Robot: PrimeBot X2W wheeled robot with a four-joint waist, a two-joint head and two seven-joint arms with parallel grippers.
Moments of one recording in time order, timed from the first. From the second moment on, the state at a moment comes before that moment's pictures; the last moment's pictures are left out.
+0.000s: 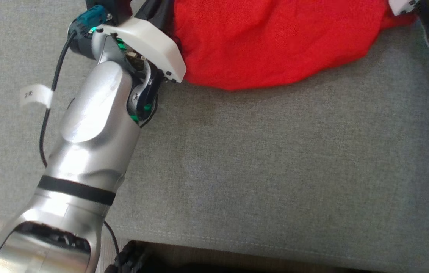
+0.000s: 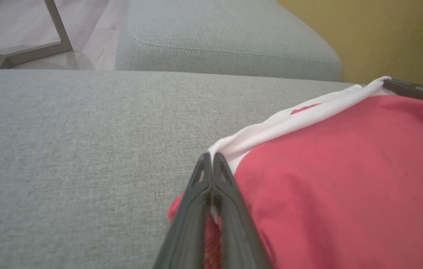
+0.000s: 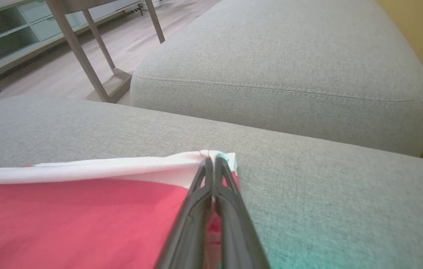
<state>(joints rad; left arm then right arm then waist) -0.93 0.03 -0.46 0.66 -0.43 -0.04 -0.13 -1.20 -0.40 0.61 0.83 0.61 0.12 -0.02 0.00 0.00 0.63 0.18</state>
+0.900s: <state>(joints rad) -0.51 0.11 -0.37 0.23 -0.26 0.21 -0.26 -0.59 -0.30 0.20 0.34 0.32 0.12 -0.26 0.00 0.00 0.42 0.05</state>
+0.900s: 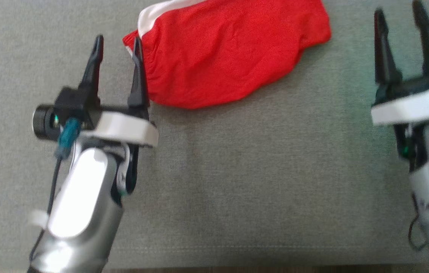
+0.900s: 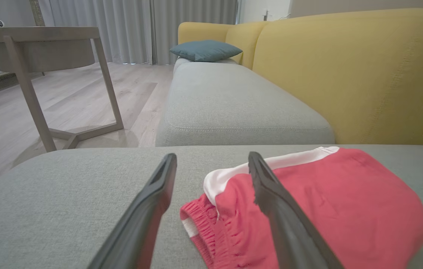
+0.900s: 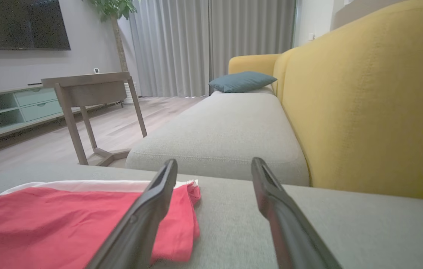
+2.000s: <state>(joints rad) -0.29 0.12 -0.34 0.08 -0.18 0.23 -0.26 -0.17 -0.16 0.01 -0.07 0.20 0.12 -0.06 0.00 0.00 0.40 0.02</state>
